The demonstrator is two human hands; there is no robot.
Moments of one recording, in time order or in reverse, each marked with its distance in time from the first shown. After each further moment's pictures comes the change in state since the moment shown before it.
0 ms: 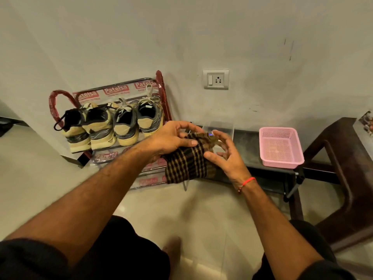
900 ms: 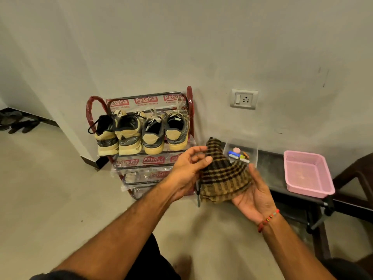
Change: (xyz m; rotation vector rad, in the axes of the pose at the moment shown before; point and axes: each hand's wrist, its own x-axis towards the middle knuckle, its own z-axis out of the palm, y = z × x) left_hand -0.031 -0.056 0.004 -0.812 0.223 0.058; right_hand -0.018 -0.007 0.040 1.044 -0.170 0.362
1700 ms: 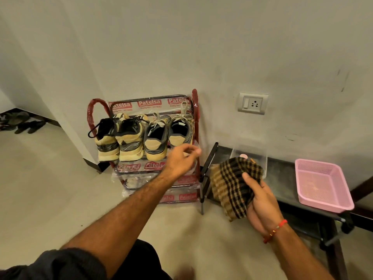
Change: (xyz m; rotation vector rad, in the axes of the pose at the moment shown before) left_hand 0.072 0.015 -0.049 0.968 0.261 0.210; right_hand 0.018 0.000 0.018 -0.307 0.337 -0.142
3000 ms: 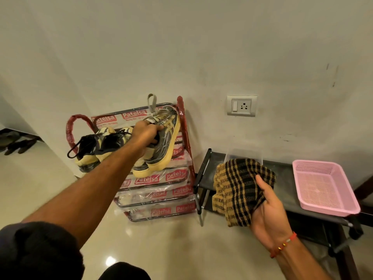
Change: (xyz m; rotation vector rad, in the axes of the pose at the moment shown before) left_hand 0.104 0.042 -0.061 -0.174 0.183 -0.284; right_hand 0.014 -0.024 -0.016 0.148 0.019 0.086
